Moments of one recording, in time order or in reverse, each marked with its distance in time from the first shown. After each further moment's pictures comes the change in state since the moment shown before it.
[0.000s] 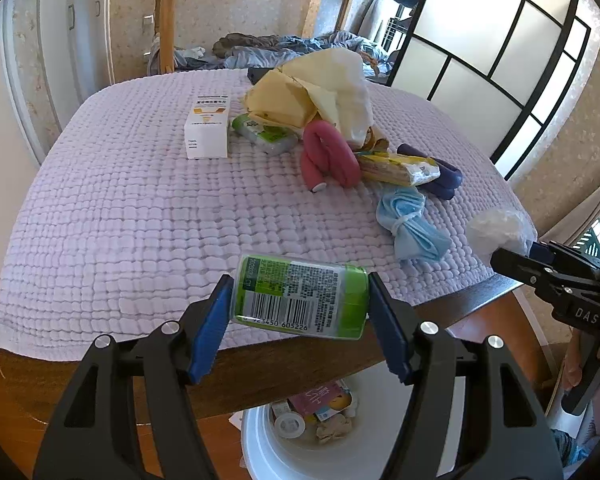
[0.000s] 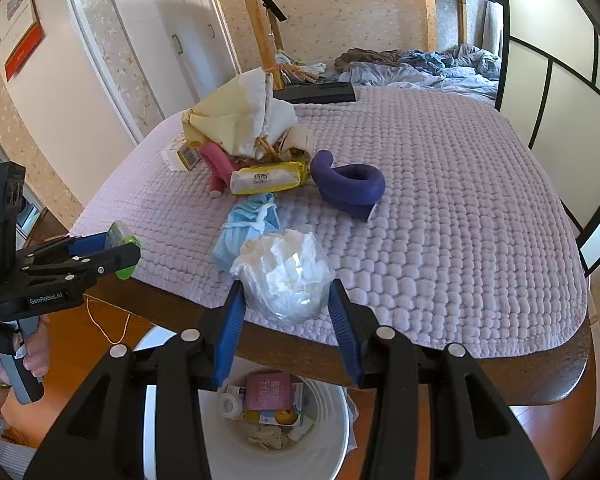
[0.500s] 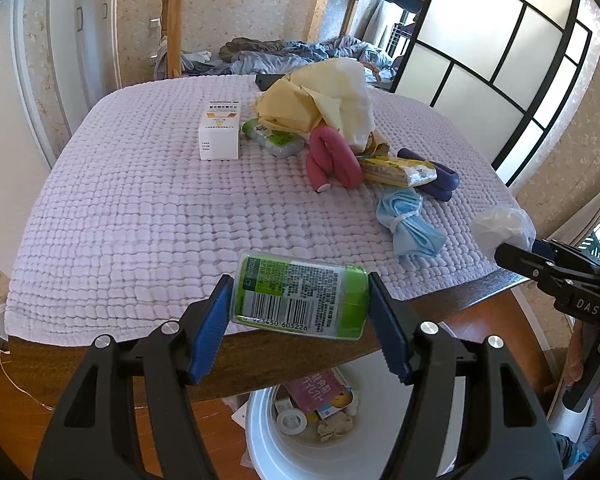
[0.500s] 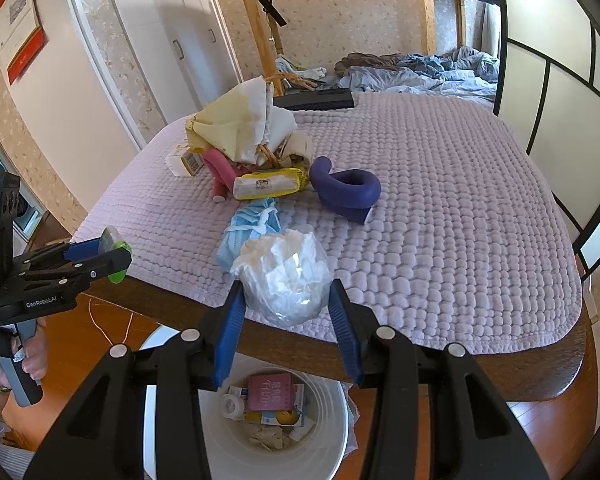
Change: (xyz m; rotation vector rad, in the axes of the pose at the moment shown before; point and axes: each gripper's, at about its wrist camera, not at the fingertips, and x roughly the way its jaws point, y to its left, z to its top) left arm -0.015 -0.002 -0.005 -0.010 -0.018 0.012; right arm -0.013 0.003 0.000 -0.007 -0.017 0.003
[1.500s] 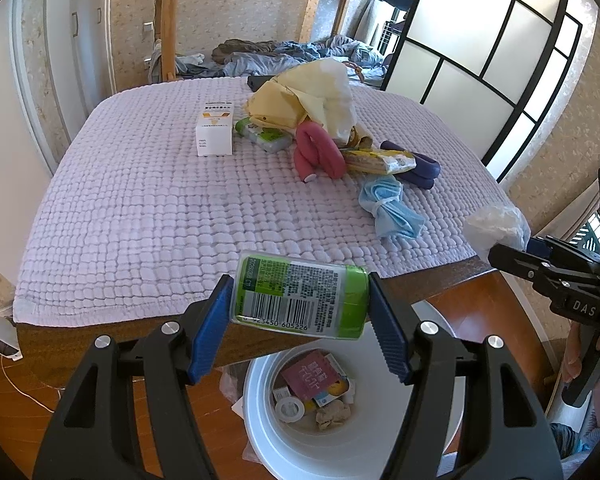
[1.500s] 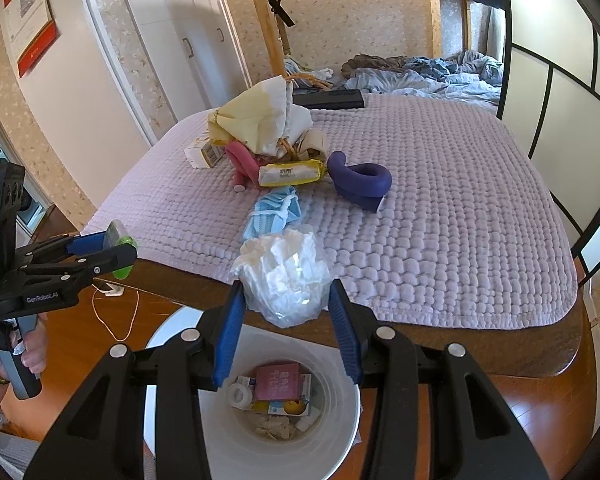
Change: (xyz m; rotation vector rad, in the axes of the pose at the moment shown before) left arm -0.016 -0.004 -0.009 0.027 0.001 -0.017; right arm -0.014 0.015 -0.013 -0.016 0.002 0.012
